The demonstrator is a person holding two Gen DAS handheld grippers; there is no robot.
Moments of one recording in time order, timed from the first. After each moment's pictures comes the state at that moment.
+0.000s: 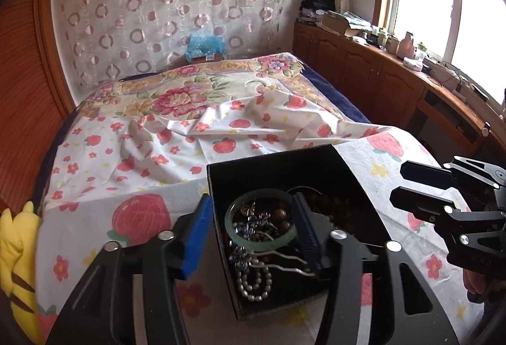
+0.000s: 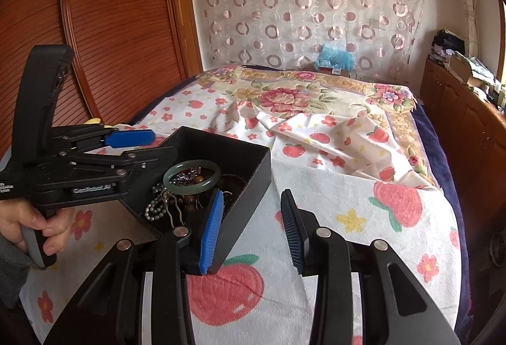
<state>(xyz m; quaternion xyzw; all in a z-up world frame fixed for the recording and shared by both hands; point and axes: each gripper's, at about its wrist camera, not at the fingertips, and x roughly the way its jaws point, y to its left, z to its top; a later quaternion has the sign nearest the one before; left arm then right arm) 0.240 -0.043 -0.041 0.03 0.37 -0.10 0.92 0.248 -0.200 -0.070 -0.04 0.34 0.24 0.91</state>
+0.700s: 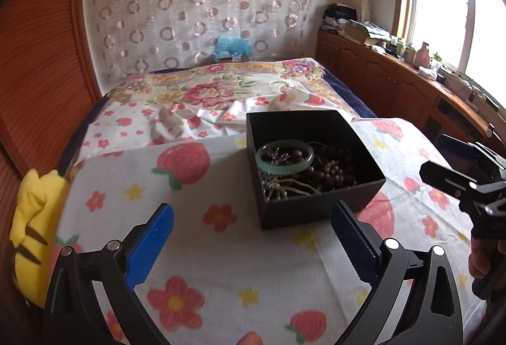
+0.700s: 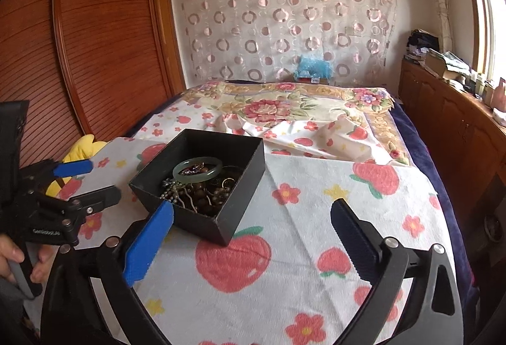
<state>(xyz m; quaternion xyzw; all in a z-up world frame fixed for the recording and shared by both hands) 0.155 -0.016 -0.037 0.01 0.36 -0.05 0.93 0.197 -0.209 -0.060 -0.01 0.31 0.20 0.93</state>
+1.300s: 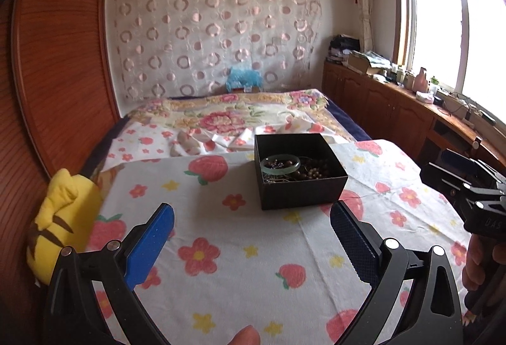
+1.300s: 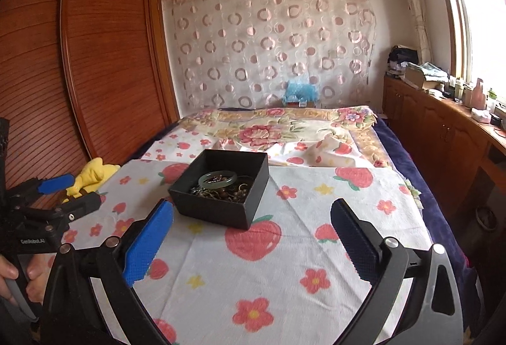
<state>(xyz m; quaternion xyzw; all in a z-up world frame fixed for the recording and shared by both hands) 0.053 -0.014 0.010 0.01 0.28 -0.02 0.96 0.104 -0.214 -0.024 0.02 0.25 0.17 0.95</state>
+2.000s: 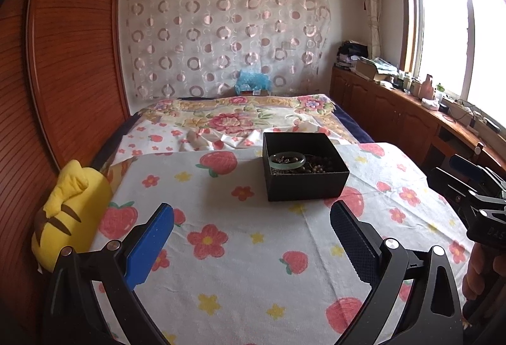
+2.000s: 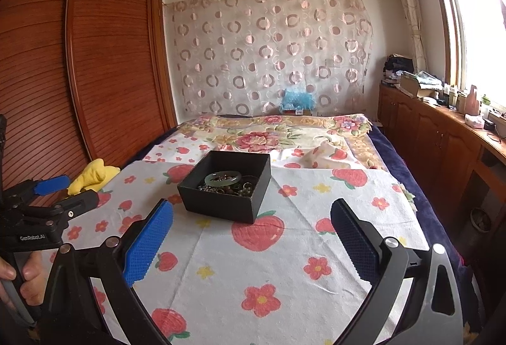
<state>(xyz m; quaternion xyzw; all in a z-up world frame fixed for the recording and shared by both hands) 0.034 -0.006 0.008 0.00 0.28 0.00 0.96 0.077 -0.209 -0.017 0.01 0.23 0.16 0.96</state>
